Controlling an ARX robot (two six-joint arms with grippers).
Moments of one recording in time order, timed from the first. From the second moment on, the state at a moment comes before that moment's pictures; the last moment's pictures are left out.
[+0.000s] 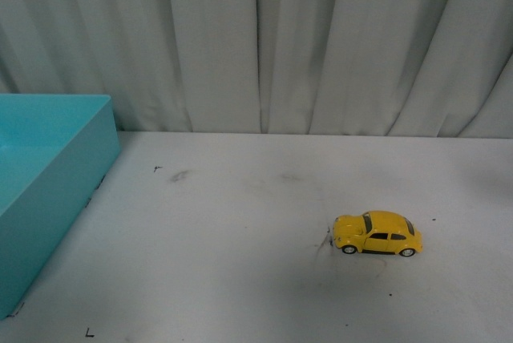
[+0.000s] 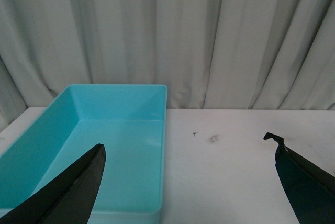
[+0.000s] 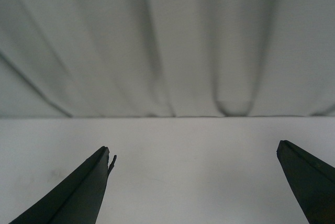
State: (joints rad) left arm 0.00 0.01 0.01 0.00 0.00 0.00; right arm -0.20 1.70 0.70 0.78 -0.32 0.09
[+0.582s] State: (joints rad) left arm 0.00 0.01 0.01 0.00 0.00 0.00; right arm -0.03 2.01 1.07 0.16 -0.86 -0.82
